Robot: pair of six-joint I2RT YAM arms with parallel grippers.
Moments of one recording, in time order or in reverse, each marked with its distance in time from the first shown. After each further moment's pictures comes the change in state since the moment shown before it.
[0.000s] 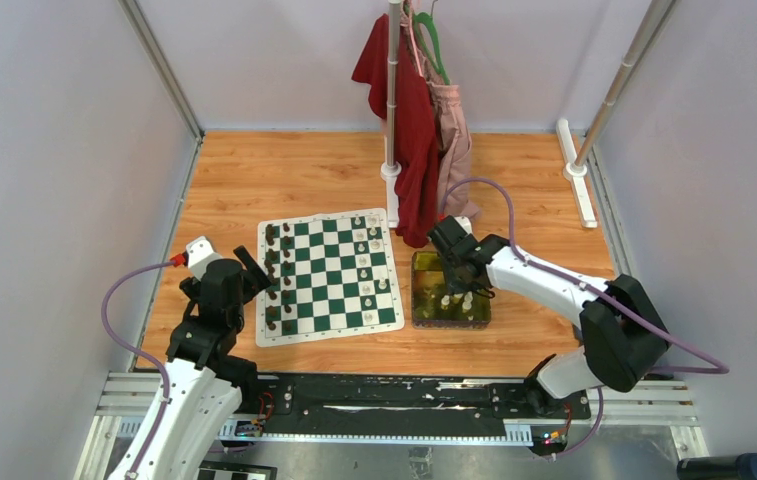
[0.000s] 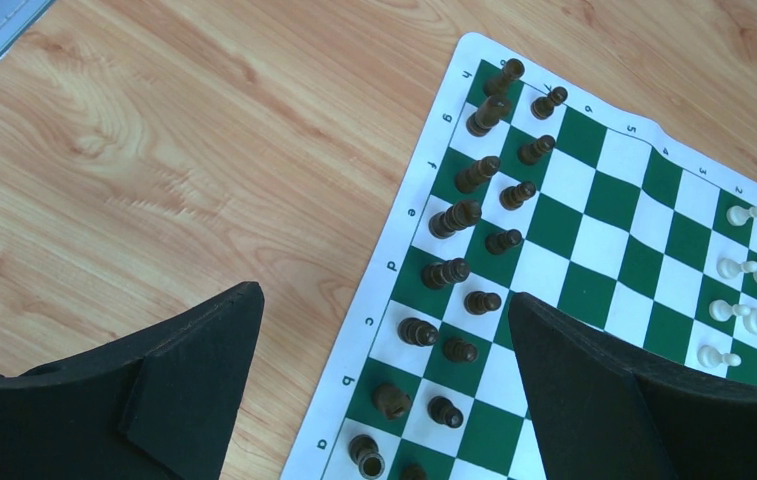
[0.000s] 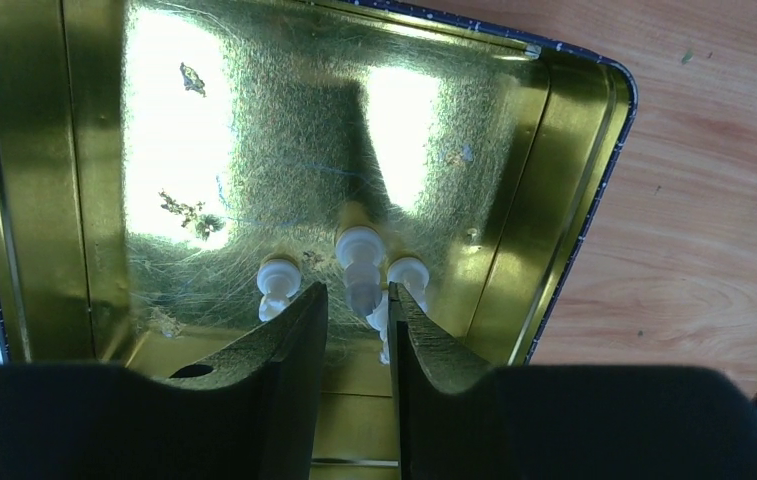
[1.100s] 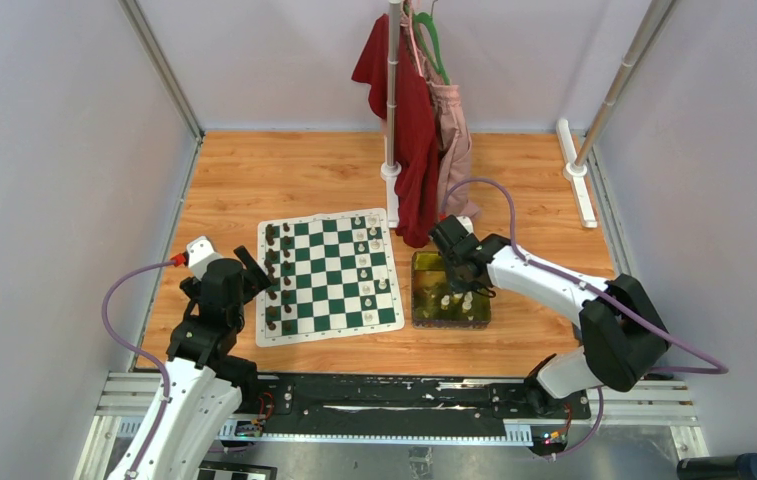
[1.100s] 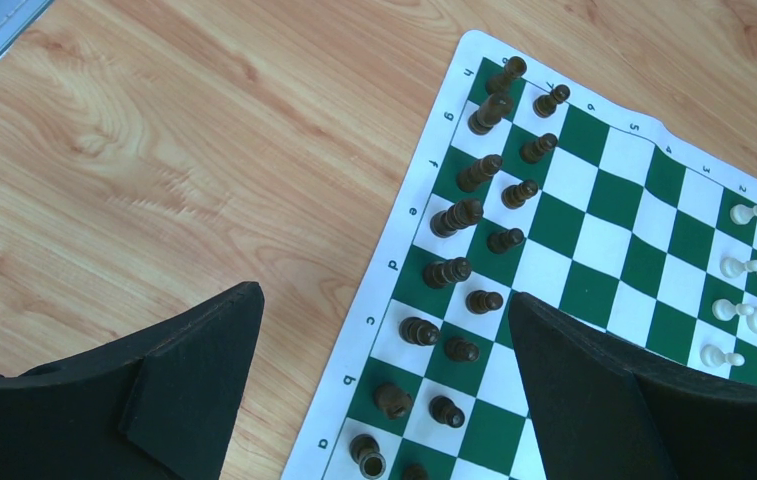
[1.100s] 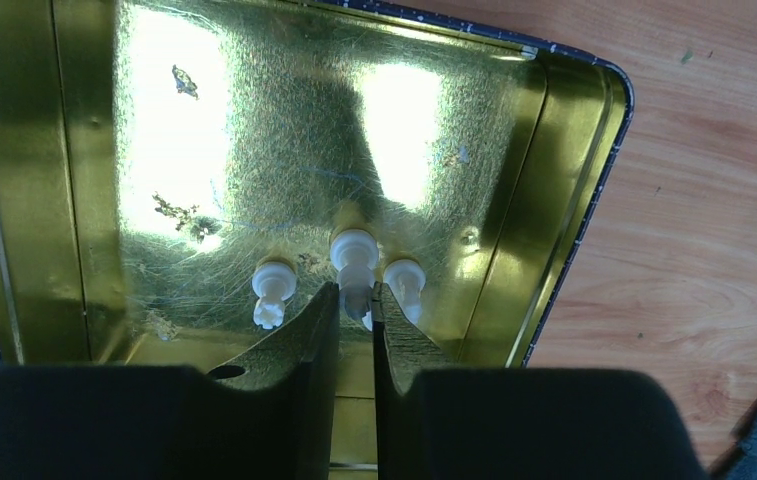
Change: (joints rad) left arm 0.000 0.005 0.000 0.000 0.000 0.000; right arm -0.012 0.002 -0.006 0.009 -0.010 -0.002
